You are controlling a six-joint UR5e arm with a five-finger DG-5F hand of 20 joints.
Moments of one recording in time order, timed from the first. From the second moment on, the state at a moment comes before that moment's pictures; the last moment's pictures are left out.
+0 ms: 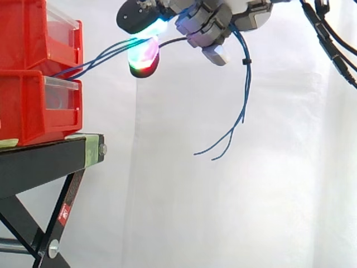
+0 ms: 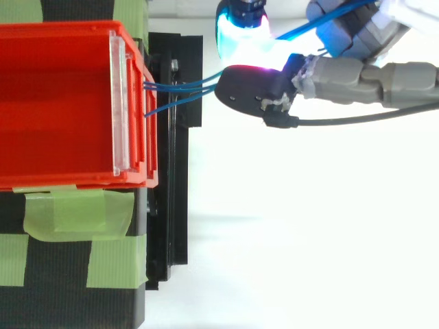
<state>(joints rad) 0.20 -1.87 -1.43 -3.02 -1.02 -0.84</state>
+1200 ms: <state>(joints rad) 0.20 -1.87 -1.43 -3.02 -1.02 -0.85</state>
